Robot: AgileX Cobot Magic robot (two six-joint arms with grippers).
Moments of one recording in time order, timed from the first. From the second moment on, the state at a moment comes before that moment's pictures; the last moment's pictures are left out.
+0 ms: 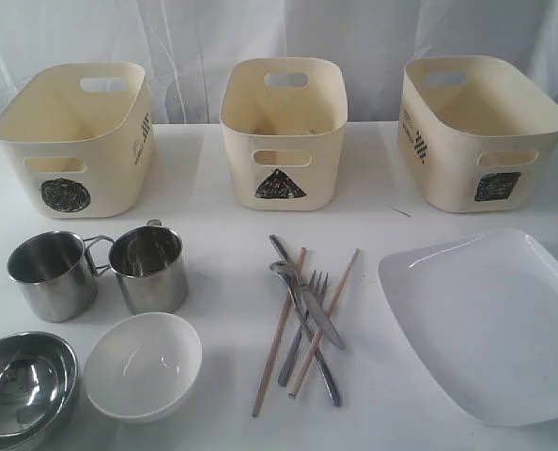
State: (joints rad) left arm 0.07 0.44 -0.52 -0.04 0.56 -0.04; right arm -0.09 0.01 0.00 -0.12 0.34 -0.02
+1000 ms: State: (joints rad) left arm 0.07 1.38 -0.68 -0.33 0.89 0.42; right arm -0.09 0.01 0.00 -0.12 0.34 -0.02
